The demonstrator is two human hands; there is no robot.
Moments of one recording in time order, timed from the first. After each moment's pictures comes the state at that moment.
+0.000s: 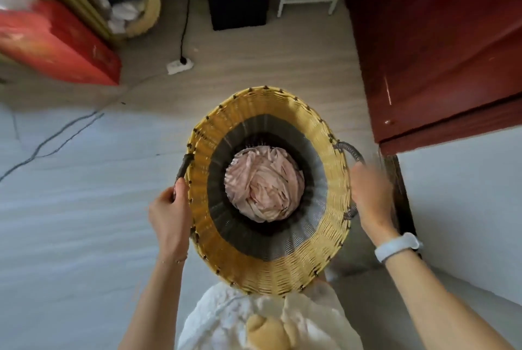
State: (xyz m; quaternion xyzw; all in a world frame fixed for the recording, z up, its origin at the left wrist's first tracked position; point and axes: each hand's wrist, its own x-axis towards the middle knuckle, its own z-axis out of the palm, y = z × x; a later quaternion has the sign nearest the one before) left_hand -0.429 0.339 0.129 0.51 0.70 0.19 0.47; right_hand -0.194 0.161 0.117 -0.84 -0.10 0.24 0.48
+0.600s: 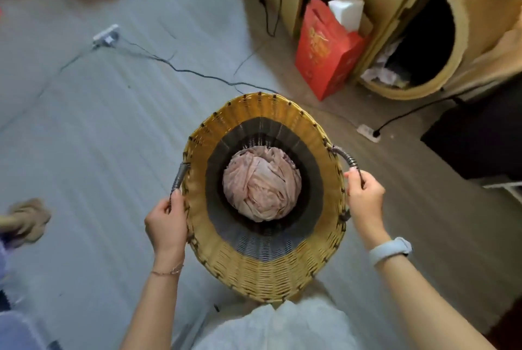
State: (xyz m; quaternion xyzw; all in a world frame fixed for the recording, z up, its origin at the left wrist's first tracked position) left_hand -0.697 0.380 0.157 0.10 0.87 0.41 0.25; right_hand -0.429 0.509 0.145 -0.69 -0.49 0.42 0.31
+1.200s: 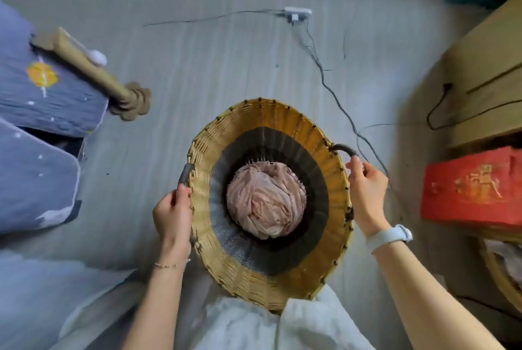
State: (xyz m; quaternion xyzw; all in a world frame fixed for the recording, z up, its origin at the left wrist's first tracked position) left_hand -0.888 0.308 0.158 -0.28 0.77 0.57 0.11; right_hand -0.804 0.577 0.160 -0.49 -0.71 0.49 0.13
